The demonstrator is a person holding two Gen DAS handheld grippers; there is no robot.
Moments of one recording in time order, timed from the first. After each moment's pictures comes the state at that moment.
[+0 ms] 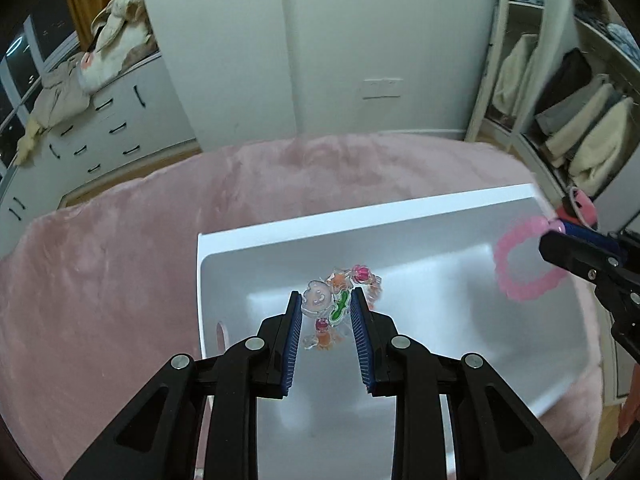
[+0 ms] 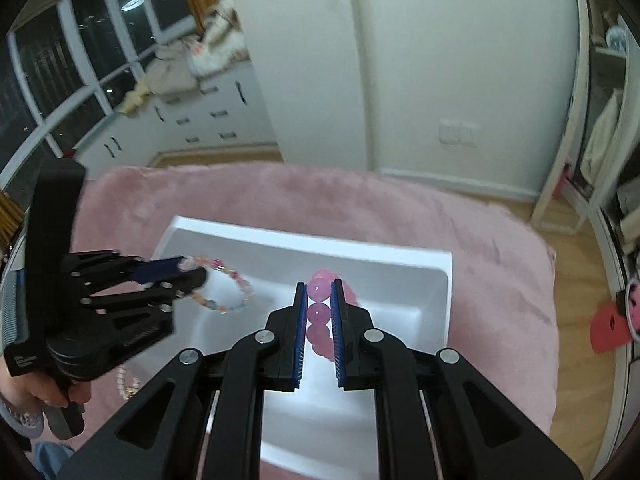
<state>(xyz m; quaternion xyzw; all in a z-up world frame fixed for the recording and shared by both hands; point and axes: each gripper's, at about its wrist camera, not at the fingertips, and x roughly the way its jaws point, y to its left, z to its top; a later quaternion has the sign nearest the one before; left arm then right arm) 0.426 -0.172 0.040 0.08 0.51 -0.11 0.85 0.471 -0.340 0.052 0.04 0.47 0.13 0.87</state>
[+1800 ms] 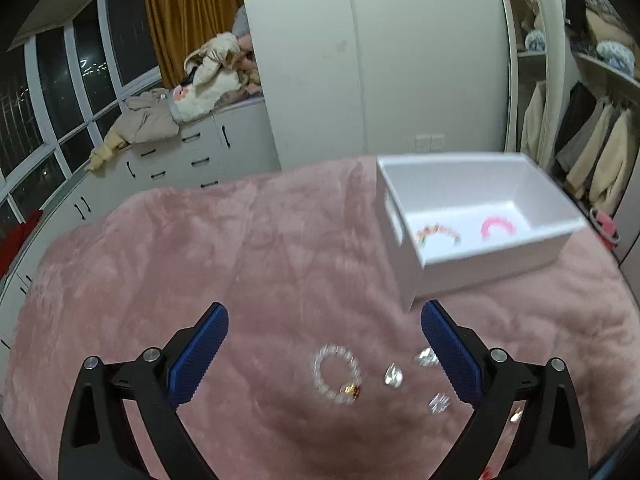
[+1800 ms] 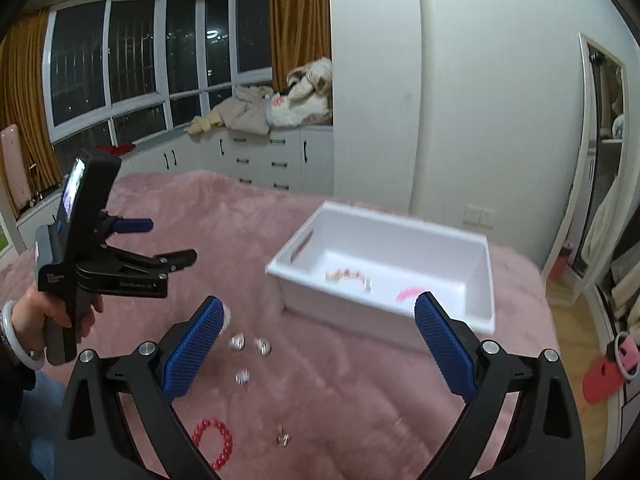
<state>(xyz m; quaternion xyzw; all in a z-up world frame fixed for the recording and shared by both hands) 0.208 -0.007 0.072 0.09 0.38 -0.04 0.92 0.223 -0.250 0.087 -0.04 0.30 0.19 0.93</state>
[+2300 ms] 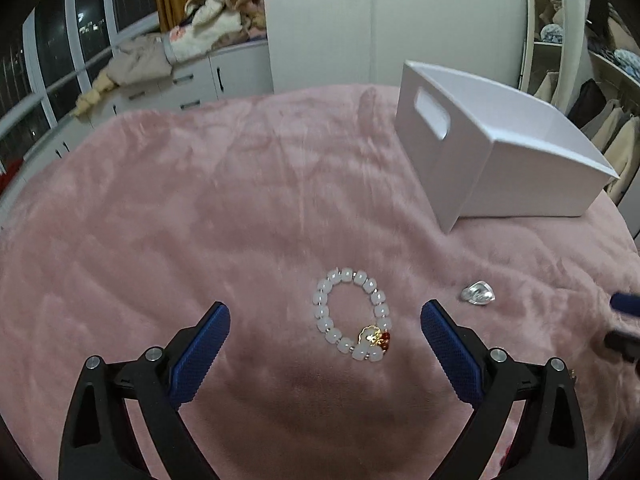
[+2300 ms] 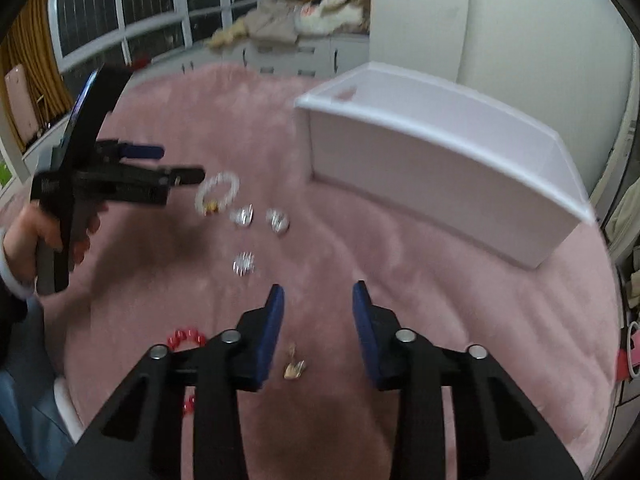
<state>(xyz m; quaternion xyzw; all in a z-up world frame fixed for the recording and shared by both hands) 0.219 0.031 -0.037 0.04 0.44 -0.05 0.89 0.225 -0.210 -0.033 -0.09 0.43 0.24 0.87</state>
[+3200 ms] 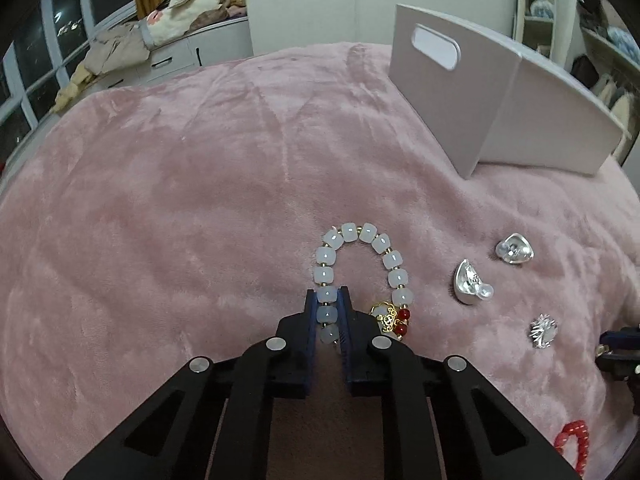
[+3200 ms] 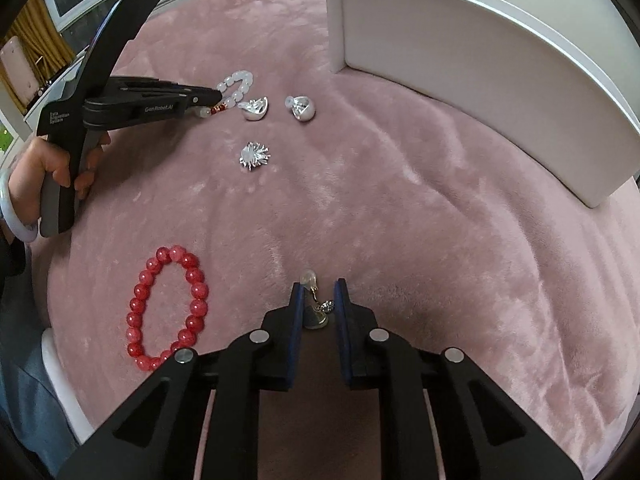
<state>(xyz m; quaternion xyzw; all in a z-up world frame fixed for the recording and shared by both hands) 0.232 0.030 -0.084 0.05 0.47 -0.08 0.88 0.223 -0.200 -0.086 -0.11 0.52 0.25 0.81</state>
